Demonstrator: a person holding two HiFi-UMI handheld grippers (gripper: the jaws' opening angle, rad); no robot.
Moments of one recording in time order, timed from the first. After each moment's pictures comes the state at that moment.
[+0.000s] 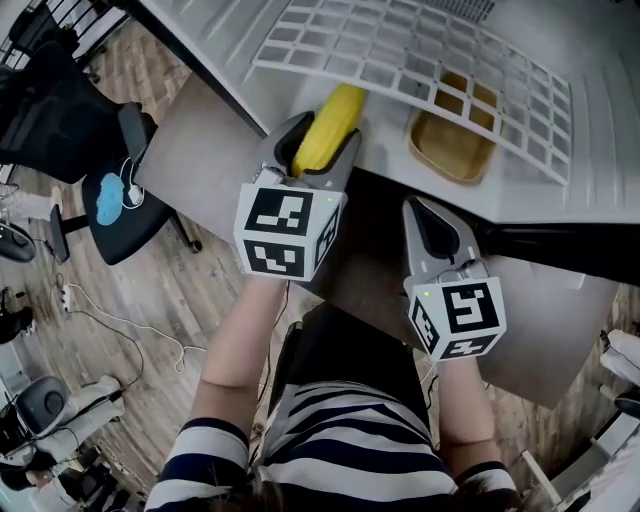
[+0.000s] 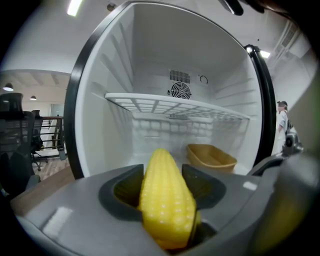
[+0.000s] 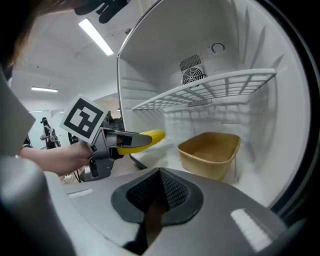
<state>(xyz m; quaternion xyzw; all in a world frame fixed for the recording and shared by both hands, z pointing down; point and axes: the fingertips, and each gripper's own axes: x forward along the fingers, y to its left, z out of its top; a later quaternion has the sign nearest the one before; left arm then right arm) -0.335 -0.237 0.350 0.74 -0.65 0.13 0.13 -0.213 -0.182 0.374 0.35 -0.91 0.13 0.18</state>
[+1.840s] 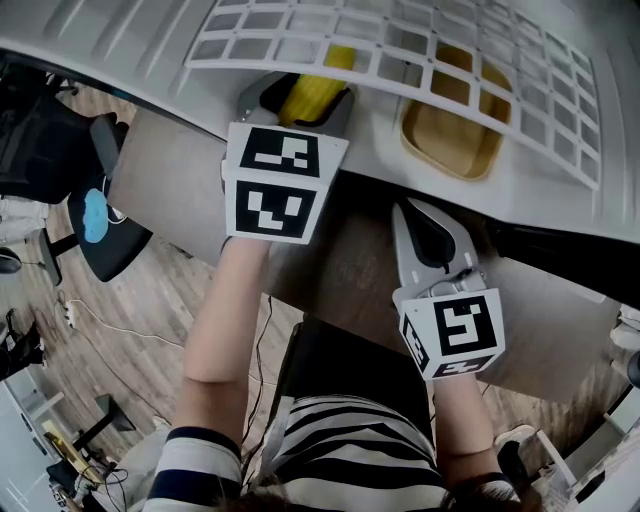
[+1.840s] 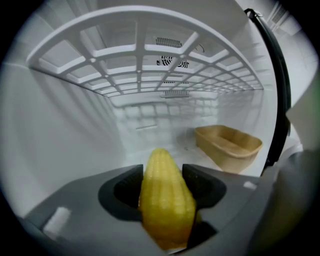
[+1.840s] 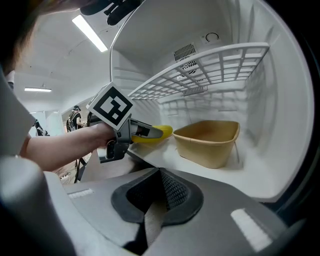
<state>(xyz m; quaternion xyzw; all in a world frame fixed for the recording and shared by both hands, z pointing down) -0.333 -0.309 0.385 0.74 -0.61 0.25 0.10 -0.213 -0.197 0.412 0.37 -0.90 0.15 0.20</state>
